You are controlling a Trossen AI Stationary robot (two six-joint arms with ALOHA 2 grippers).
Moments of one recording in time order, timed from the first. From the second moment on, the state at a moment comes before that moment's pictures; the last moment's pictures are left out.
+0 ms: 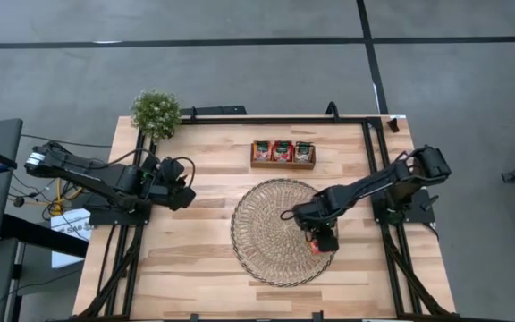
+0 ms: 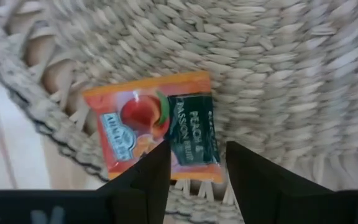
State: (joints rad) left arm -0.24 0.98 0.82 -1.07 -0.73 -0.93; right arm 0.23 1.66 0.91 -0.76 -0.24 0.13
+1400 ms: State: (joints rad) left arm -0.24 0.98 0.82 -0.83 -0.69 -0.75; right arm 0.29 1.69 1.17 -0.96 -0.07 0.12
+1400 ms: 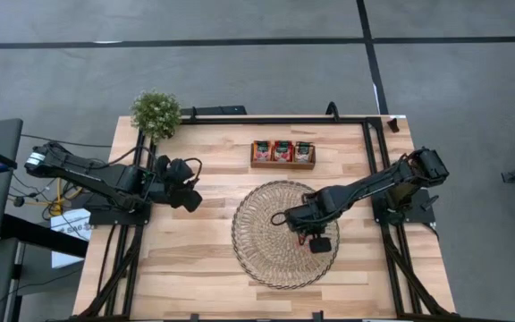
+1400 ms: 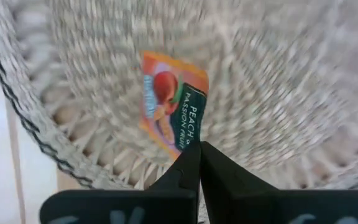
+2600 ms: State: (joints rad) left arm -0.17 1.35 0.82 0.31 -0.14 -0.34; right arm 0.18 1.69 1.46 -0.98 0.06 0.02
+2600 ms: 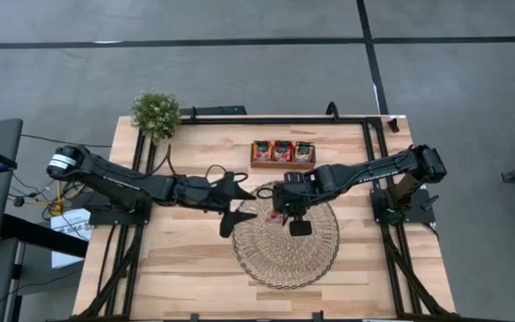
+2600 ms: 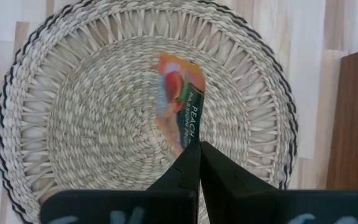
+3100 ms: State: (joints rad) left arm -0.10 1.43 0.84 0.27 -0.03 -0.38; right arm 0.17 1.69 1.46 -0.91 0.05 0.00
